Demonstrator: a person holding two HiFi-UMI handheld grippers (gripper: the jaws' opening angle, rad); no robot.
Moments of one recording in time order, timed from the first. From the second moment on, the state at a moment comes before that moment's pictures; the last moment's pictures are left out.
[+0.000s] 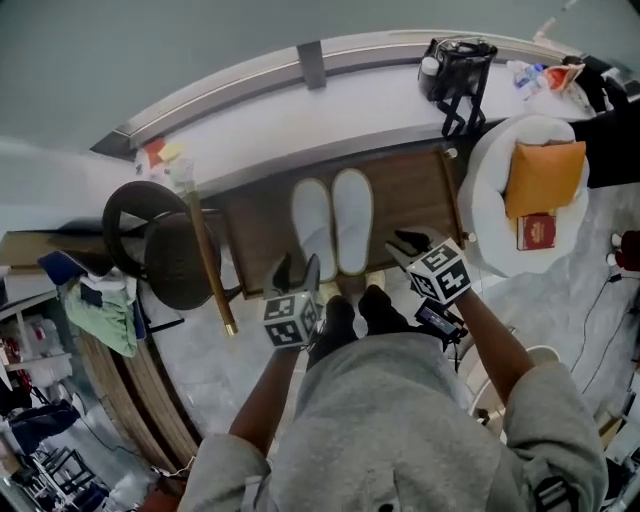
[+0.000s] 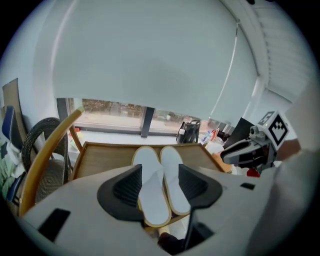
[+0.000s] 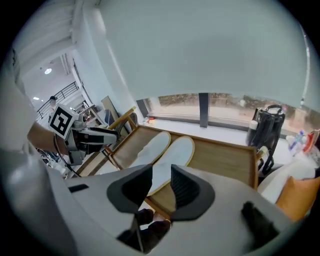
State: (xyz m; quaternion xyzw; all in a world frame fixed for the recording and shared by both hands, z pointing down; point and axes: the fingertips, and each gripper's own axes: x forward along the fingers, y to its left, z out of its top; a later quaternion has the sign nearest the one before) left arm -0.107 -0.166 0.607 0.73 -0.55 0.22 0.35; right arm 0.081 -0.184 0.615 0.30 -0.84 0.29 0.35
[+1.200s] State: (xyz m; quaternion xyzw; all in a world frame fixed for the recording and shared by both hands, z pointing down) left arm -0.110 -0.168 0.340 0.77 -0.62 0.08 0.12; right arm 0.125 -0.200 0.336 0.50 -0.85 0.11 0.06
